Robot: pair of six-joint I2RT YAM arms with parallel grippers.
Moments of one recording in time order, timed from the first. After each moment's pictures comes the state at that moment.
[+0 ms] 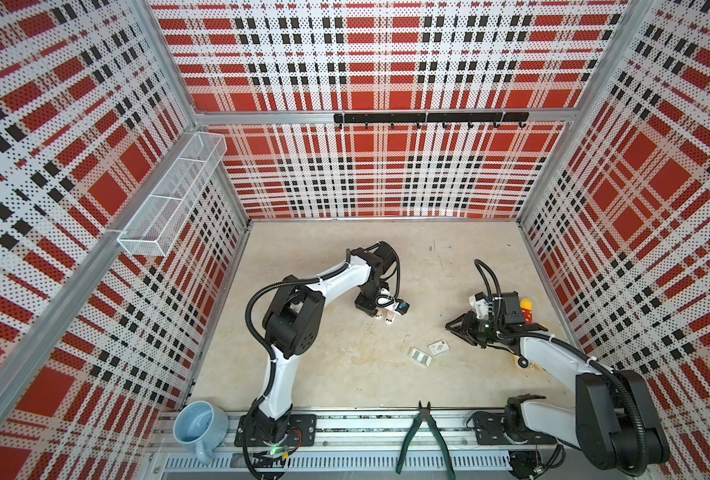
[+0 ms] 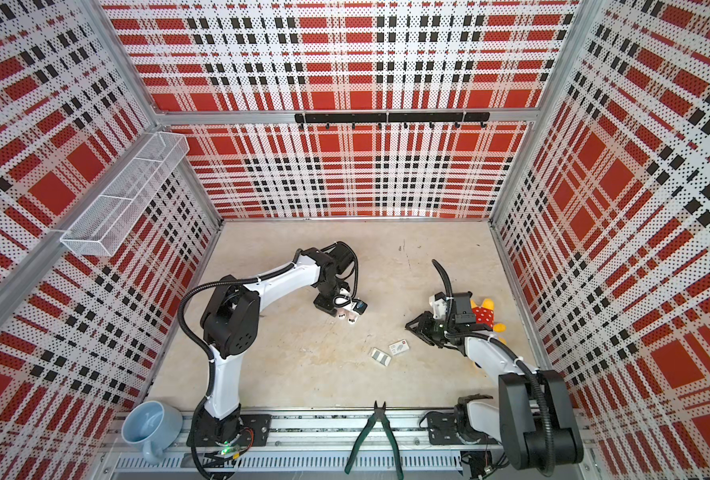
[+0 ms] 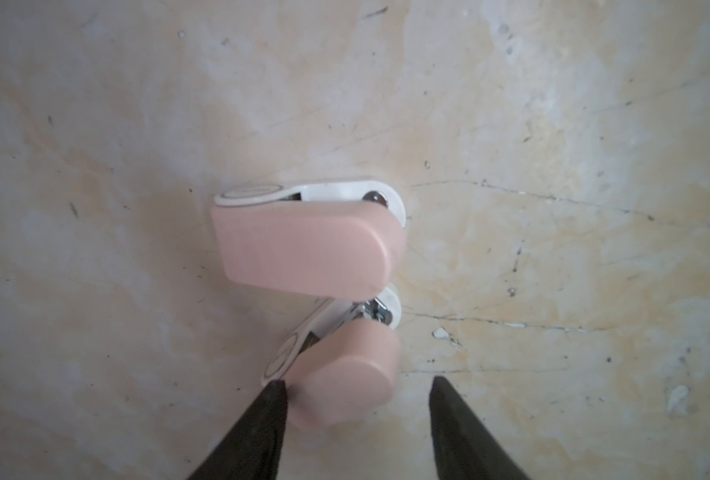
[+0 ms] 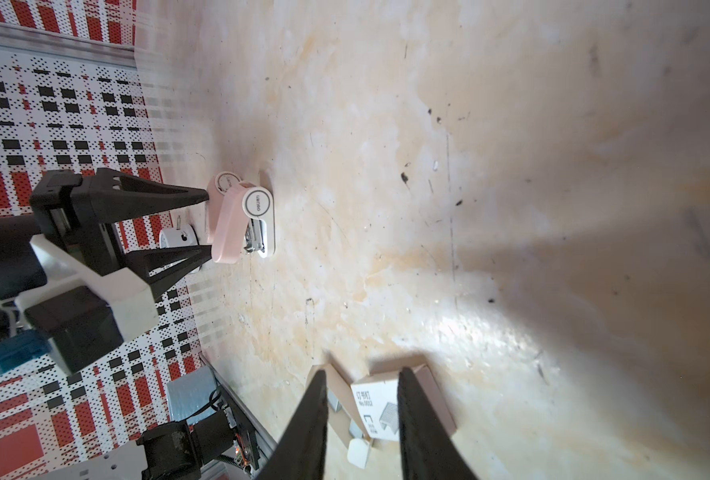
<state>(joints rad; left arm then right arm) -0.64 2.08 1.64 -1.02 0.07 1.47 0.09 1.23 0.46 -0.22 -0.64 0.63</state>
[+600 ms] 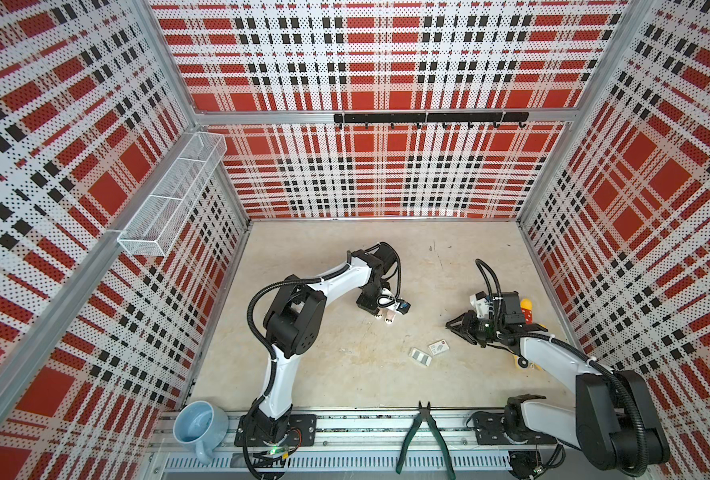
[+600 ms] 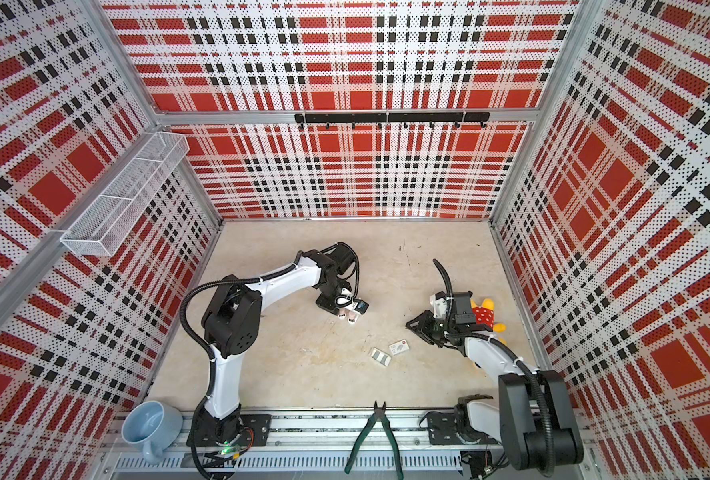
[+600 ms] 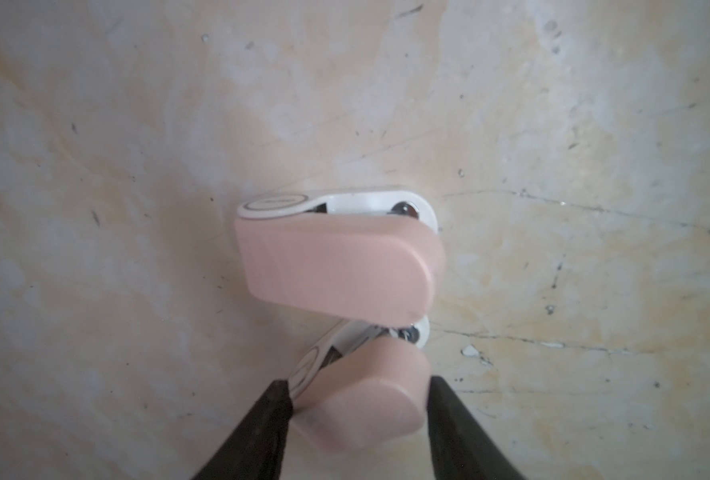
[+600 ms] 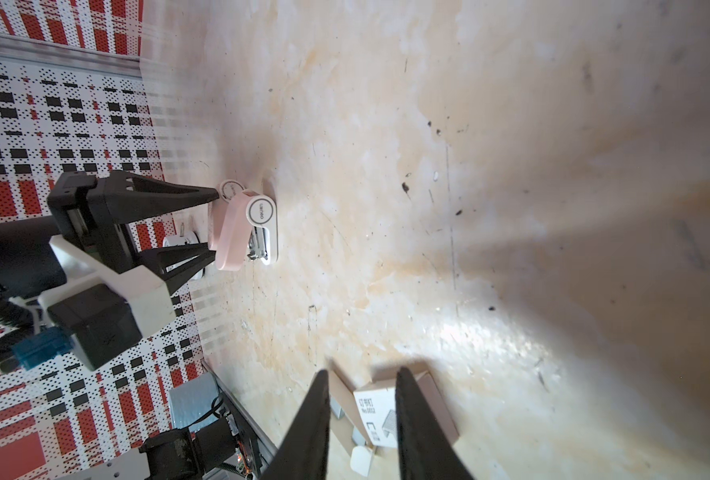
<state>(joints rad) -0.64 2.09 1.62 -0.95 0.07 1.47 0.09 1.22 0.46 -0.20 -0.63 0.64</state>
